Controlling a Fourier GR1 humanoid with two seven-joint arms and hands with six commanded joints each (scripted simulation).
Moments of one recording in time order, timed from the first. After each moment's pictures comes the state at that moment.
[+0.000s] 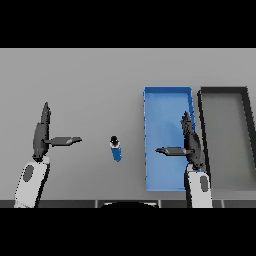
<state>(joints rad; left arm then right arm) -0.11 0.43 -0.16 -1.48 0.24 0.26 0.01 0.00 0.00 0.00 -1.57 0.00 0.00 0.00</state>
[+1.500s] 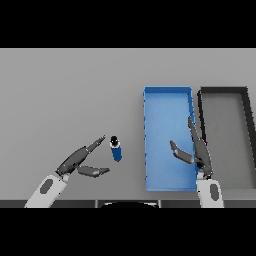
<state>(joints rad) -0.03 0.49 -0.52 -1.62 0.11 -0.17 -0.02 0.10 -0.17 0.06 -1.70 0.15 0.06 -0.10</state>
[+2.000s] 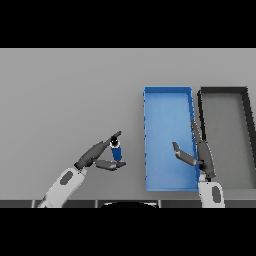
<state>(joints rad) -0.16 0.30 -0.57 -1.42 0.02 -0.11 -0.05 0.13 -0.17 0.06 -1.73 0.15 0.06 -0.11</state>
